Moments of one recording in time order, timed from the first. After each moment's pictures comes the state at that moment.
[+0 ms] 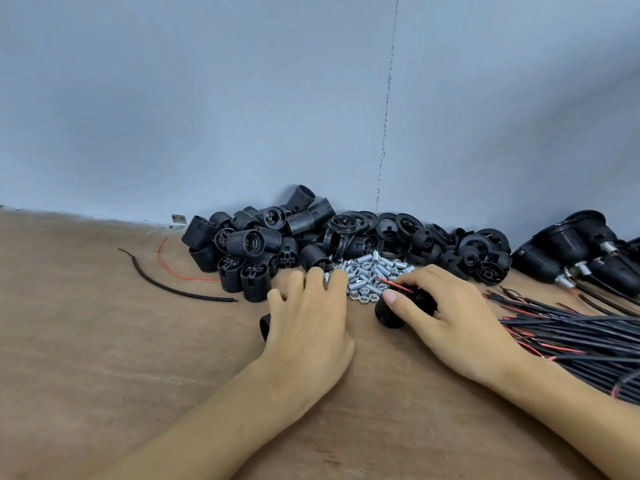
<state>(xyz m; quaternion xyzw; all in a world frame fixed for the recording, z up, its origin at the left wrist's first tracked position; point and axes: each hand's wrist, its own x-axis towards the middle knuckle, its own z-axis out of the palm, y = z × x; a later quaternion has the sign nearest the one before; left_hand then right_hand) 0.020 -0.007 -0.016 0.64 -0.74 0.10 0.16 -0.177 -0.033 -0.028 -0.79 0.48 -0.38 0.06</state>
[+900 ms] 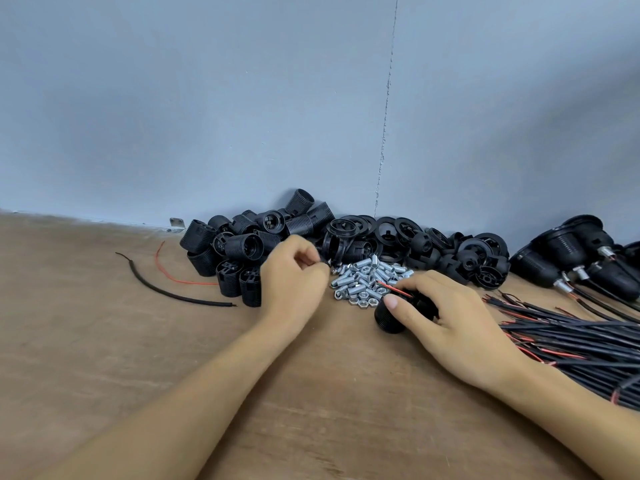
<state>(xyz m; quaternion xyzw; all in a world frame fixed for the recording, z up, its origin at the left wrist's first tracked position) 0.038 -0.073 -0.017 0.56 -0.56 -0.20 0.58 -0.177 -0.032 -0.027 -0.79 0.48 -0.38 0.07</state>
